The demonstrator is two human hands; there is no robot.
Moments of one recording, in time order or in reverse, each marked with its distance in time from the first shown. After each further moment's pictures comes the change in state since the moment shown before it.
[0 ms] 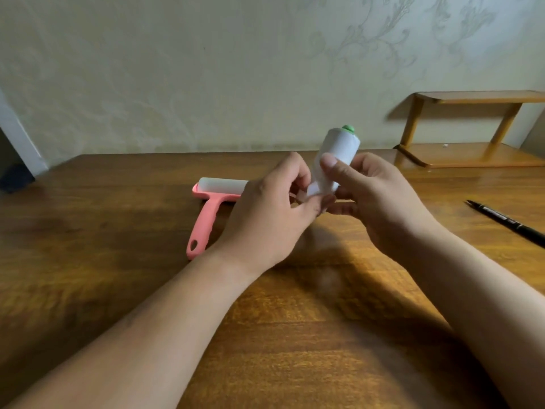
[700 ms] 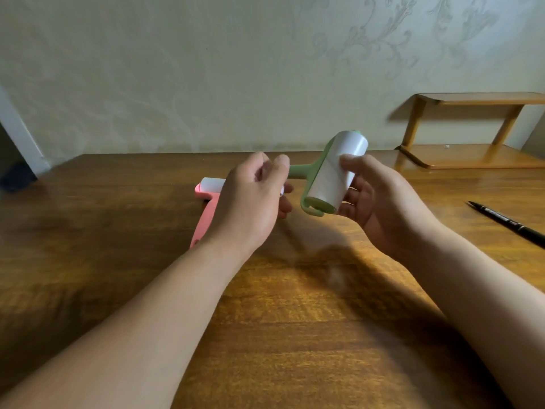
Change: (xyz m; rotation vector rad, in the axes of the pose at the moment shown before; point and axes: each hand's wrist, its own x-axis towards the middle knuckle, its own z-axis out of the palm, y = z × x) left_hand 0.015 -0.021 -0.005 -0.379 0.137 -0.380; right_hand 0.009 0.011 -0.005 0.277 -0.024 0.079
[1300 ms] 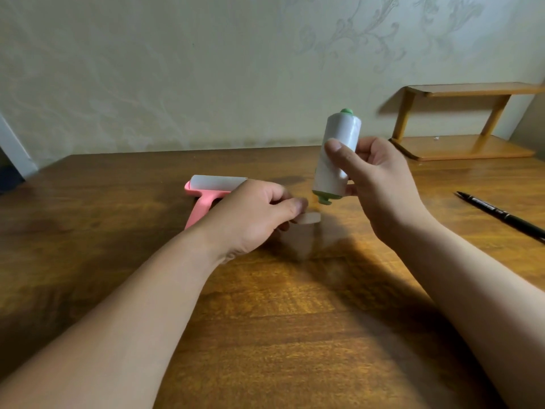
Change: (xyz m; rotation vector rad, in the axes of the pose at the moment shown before) left_hand -0.002 -0.006 -0.005 0.237 -0.434 -0.071; right_hand -0.005 -0.008 -0.001 -0.406 0.256 -0.215
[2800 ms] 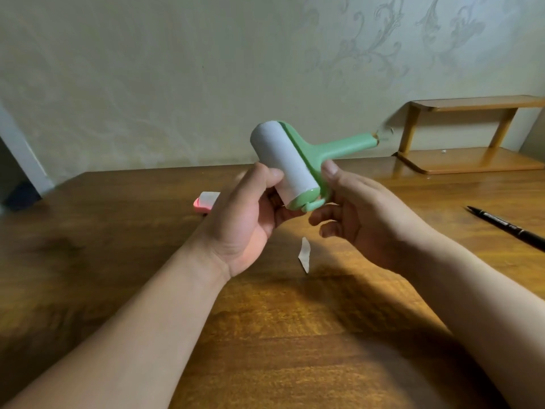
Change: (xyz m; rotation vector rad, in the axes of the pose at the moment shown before) left_hand 0.000 0.017 -0.005 -0.981 0.040 0.146; right_hand -0.009 -0.008 0.004 0.335 -0.486 0.230
